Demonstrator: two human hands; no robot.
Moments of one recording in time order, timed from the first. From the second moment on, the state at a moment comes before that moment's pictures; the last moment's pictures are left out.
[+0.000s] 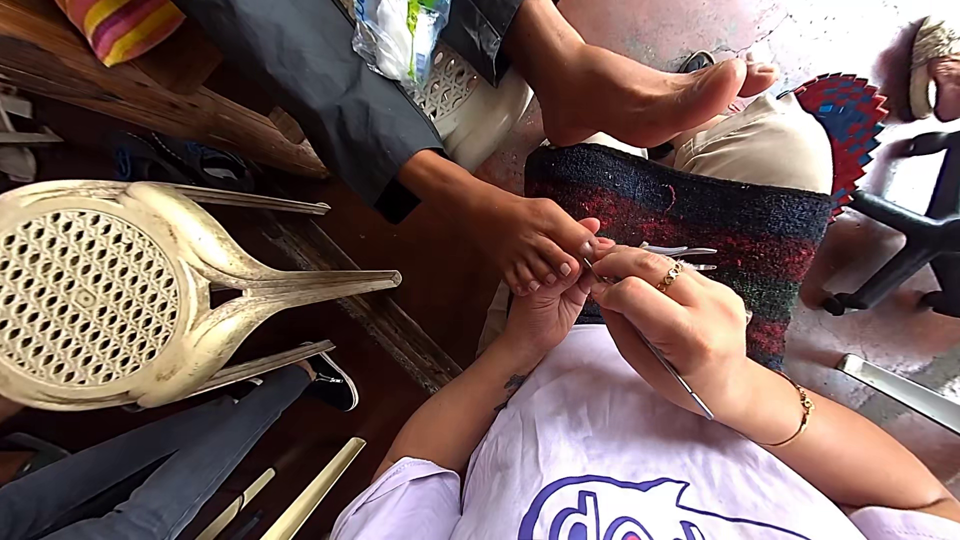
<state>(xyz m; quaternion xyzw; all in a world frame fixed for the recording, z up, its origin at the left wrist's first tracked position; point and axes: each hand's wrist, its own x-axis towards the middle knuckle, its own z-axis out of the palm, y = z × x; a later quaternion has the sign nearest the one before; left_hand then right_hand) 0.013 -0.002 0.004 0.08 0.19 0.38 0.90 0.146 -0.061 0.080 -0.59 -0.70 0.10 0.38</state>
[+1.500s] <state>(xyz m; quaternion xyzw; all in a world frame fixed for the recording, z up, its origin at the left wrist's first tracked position) 0.014 0.000 0.000 0.05 0.15 0.37 0.92 0.153 -0.061 0.056 -0.54 -0.70 0.07 0.47</state>
